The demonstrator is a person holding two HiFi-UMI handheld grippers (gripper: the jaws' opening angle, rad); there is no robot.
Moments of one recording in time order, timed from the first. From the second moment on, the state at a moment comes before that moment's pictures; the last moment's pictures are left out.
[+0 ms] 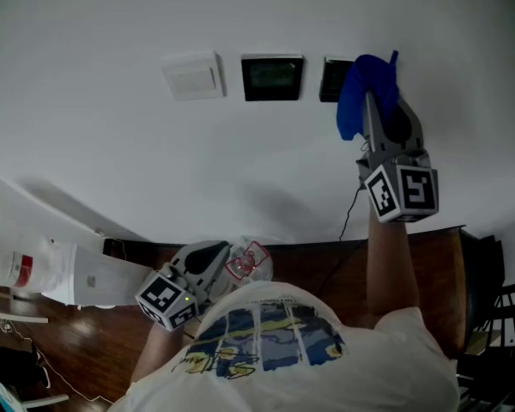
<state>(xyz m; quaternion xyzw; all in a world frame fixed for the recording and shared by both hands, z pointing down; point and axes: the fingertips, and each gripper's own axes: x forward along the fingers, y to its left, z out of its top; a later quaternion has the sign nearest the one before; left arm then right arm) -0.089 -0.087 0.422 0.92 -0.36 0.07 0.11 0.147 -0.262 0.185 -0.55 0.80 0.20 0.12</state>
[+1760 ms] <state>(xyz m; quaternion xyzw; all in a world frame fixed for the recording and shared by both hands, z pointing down) -0.108 -0.075 0.440 0.92 -0.36 0.07 0.12 0.028 -0.211 0.191 -0.43 0.87 0.20 0.12</state>
